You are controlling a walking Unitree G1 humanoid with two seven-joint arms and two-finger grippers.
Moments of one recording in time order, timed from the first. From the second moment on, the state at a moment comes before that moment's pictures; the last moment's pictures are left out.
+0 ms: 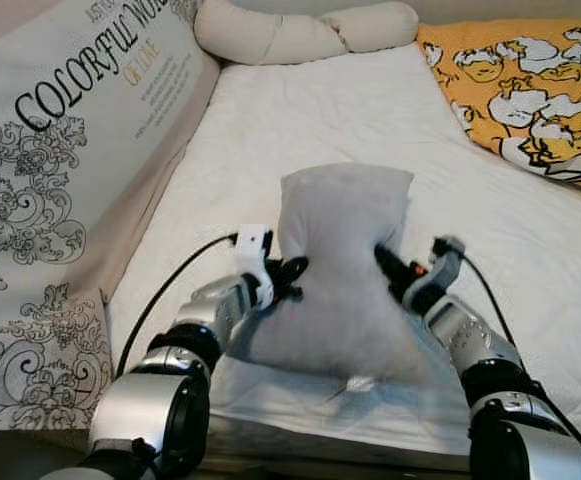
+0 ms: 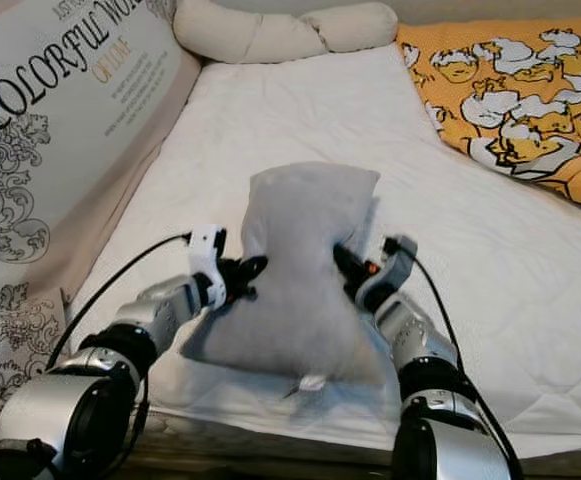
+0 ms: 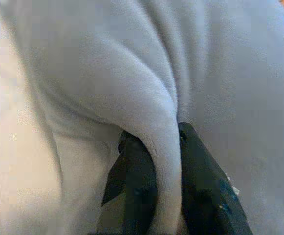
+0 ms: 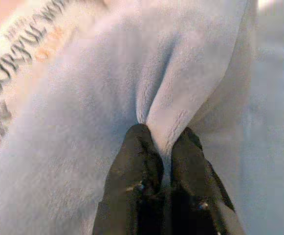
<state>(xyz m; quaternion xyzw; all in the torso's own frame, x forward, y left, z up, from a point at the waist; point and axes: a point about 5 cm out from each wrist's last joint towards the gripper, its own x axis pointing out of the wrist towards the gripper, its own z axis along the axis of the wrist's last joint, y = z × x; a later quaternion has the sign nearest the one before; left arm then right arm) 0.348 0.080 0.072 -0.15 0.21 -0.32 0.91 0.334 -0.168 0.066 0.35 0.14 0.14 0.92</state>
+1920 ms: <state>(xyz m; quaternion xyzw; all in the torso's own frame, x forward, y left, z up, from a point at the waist) 0.357 0.079 0.133 -0.02 0.04 -0.26 0.97 0.321 -0.158 0.112 0.18 0.07 0.12 0.97</state>
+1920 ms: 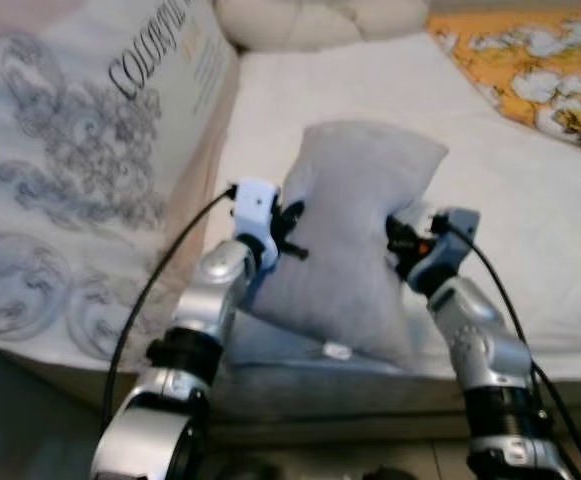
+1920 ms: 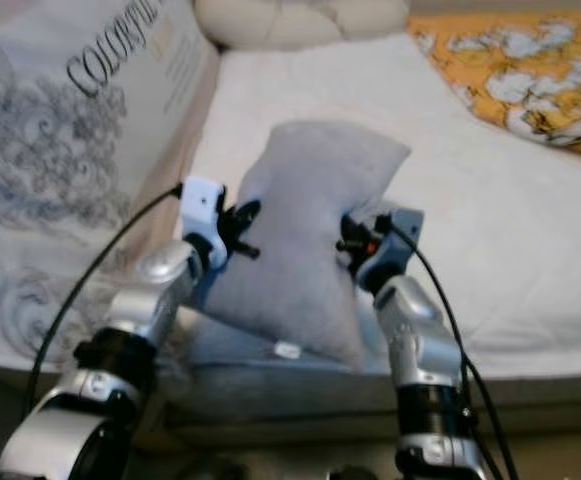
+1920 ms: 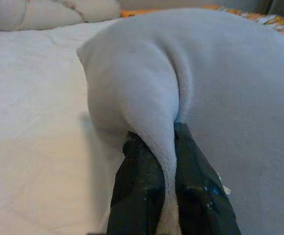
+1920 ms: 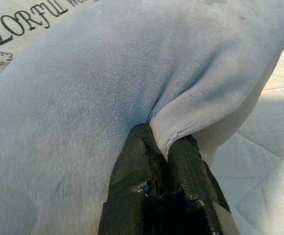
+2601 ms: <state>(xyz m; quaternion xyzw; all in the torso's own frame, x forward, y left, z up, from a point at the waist) 0.360 0.091 0.134 -0.01 0.03 -0.23 0.97 0.324 -0.151 0.116 0.19 0.06 0.13 0.97</state>
